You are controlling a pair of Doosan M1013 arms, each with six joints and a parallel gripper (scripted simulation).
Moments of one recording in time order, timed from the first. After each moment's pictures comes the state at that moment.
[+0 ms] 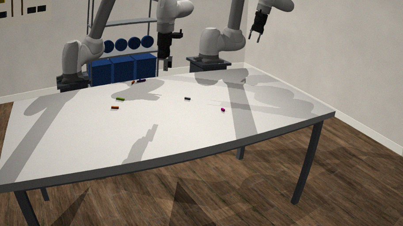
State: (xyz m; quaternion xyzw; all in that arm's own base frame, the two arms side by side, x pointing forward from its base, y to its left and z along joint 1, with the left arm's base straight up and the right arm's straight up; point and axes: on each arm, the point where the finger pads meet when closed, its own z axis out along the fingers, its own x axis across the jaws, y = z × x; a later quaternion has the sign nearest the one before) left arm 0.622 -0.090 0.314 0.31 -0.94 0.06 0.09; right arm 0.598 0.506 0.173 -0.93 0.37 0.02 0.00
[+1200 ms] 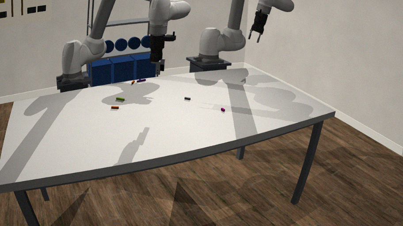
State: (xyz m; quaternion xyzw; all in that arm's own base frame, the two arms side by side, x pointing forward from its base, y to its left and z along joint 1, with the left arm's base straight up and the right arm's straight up) left arm 0.622 -0.090 0.314 0.31 -0.94 0.06 0.09; right arm 0.623 0.455 0.168 -0.94 0.35 0.02 0.00
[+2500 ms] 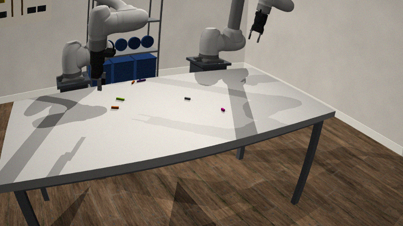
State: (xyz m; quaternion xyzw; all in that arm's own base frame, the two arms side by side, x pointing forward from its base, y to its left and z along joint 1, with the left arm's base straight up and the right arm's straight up) left arm 0.622 -0.090 0.314 0.31 -0.94 0.06 0.09; right arm 0.660 0.134 0.144 -0.96 0.27 0.10 -0.02
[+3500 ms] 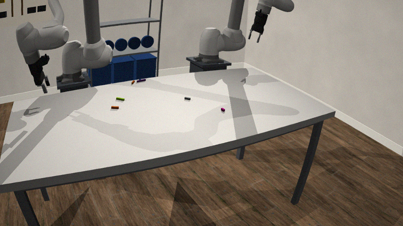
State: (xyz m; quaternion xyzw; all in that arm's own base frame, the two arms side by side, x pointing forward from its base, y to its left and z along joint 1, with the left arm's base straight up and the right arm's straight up) left arm 0.622 -0.090 0.314 0.31 -0.94 0.06 0.09; right arm 0.517 -0.180 0.134 -0.97 0.16 0.19 0.07
